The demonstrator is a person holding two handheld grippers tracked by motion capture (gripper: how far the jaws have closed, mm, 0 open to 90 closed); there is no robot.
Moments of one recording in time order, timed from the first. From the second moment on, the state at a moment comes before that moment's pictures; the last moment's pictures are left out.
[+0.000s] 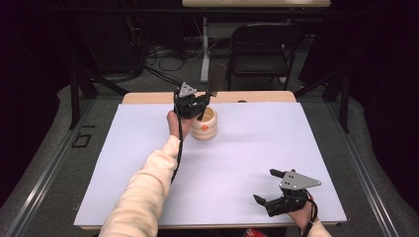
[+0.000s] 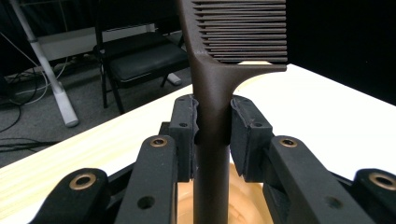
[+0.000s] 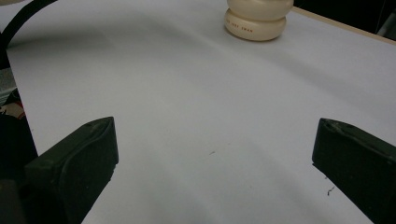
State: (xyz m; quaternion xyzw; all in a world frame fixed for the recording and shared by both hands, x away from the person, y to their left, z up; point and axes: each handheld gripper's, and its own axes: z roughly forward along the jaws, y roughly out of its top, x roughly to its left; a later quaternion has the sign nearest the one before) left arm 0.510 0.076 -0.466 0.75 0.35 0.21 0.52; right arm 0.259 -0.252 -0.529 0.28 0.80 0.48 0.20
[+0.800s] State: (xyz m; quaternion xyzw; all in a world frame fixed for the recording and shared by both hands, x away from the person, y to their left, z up) left arm 0.511 0.076 -0.468 0.76 0.35 0.21 0.51; right arm 0.258 -0.252 -0.529 0.28 0.80 0.48 0.20
